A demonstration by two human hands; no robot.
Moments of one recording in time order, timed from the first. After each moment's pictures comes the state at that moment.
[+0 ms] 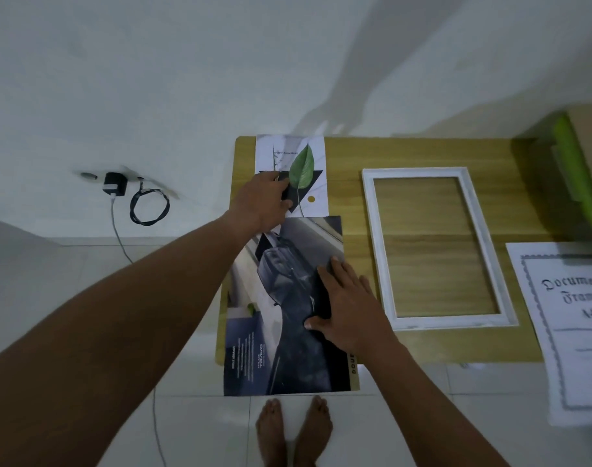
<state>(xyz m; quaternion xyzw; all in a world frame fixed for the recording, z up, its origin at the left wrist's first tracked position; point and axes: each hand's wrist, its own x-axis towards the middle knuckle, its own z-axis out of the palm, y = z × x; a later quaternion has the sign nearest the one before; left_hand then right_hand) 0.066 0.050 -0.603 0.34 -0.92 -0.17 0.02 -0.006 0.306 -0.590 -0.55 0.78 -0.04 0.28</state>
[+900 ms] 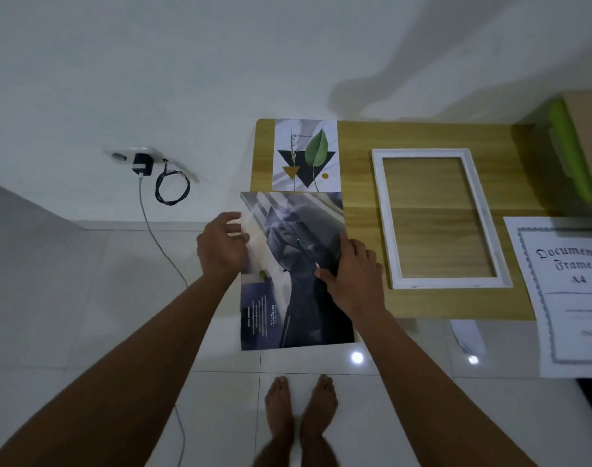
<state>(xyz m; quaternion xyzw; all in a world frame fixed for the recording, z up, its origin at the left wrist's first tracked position) 0.206 0.165 -0.584 0.63 -0.65 -0.38 0.21 0.034 0.315 -0.590 -0.43 0.87 -0.12 0.19</state>
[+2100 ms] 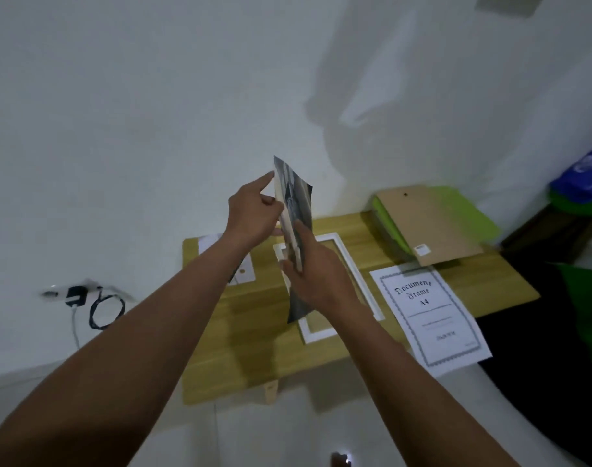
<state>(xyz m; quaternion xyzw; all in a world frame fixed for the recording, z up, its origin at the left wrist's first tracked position) 0.028 0.212 -0.316 0.33 -0.73 -0.54 0.27 -0.019 0.360 -0.363 -0.45 0.83 -0.32 0.08</state>
